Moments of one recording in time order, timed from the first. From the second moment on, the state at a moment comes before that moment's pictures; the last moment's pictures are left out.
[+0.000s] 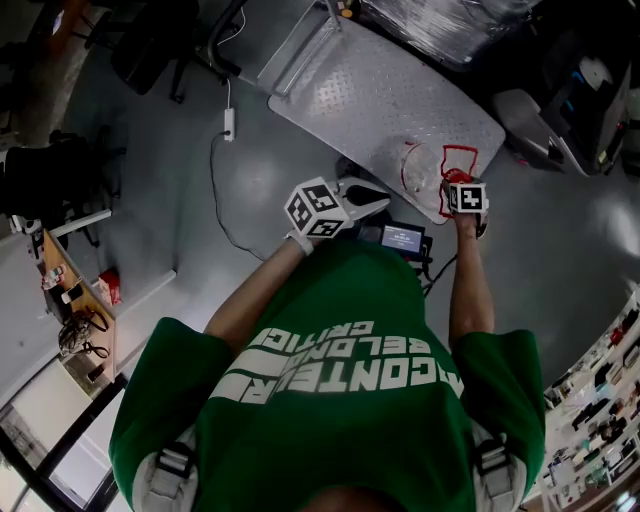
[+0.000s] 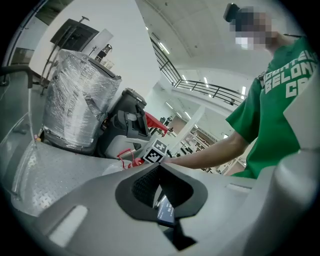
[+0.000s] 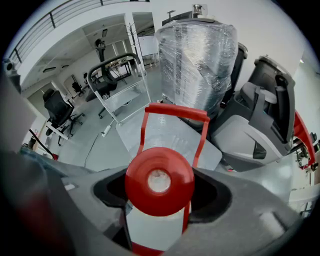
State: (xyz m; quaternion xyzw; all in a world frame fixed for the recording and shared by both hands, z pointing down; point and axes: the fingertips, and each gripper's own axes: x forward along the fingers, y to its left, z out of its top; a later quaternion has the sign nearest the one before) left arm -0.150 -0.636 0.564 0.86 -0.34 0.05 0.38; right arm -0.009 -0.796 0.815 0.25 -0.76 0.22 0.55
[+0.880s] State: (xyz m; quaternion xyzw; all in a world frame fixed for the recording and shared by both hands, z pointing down) left arm -0.151 -0.699 0.591 0.87 -0.27 0.10 0.39; right arm -0.066 -0.847 0.861 0.24 -0.75 0.22 0.57
